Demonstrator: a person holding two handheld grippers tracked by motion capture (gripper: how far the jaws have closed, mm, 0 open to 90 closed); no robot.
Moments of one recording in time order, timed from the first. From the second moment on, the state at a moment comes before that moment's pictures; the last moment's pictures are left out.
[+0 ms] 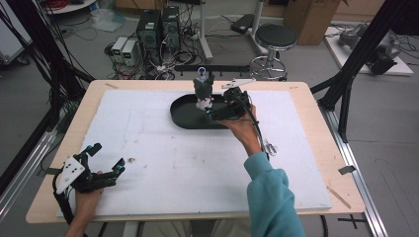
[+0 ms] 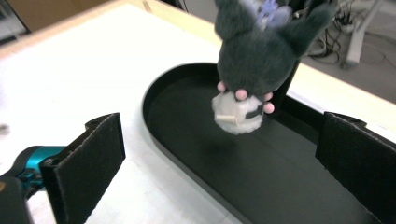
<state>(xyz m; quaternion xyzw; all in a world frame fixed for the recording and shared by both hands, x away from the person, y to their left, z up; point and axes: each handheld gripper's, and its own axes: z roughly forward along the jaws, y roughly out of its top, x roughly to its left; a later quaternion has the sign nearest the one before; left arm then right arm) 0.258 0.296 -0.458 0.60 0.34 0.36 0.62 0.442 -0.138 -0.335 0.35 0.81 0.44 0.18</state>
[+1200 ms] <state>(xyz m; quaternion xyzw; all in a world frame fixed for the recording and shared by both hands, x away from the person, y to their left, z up) 0.259 0.295 -0.458 0.60 0.35 0.36 0.62 0.315 -0.303 -0.351 0.33 0.70 0.58 0.25</state>
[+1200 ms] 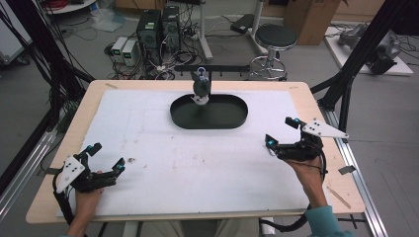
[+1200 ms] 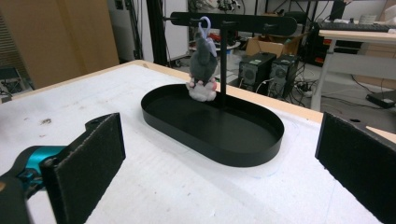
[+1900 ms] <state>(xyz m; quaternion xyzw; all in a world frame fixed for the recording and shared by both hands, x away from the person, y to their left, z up) 0.259 0.295 -0.458 0.60 0.35 0.36 0.62 0.319 -0.308 -0.352 0.34 0.72 0.55 0.25</state>
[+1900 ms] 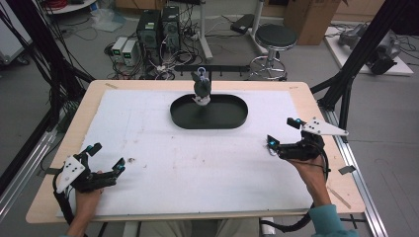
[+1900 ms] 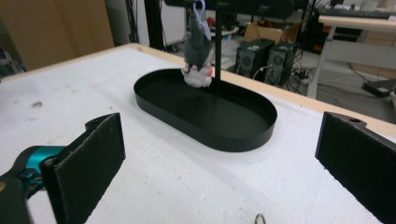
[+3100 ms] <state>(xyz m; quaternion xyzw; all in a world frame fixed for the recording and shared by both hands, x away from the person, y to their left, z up) 0.259 0.295 -0.458 0.60 0.35 0.36 0.62 0.385 -0.294 -0.365 0.37 0.85 0.32 0.18</state>
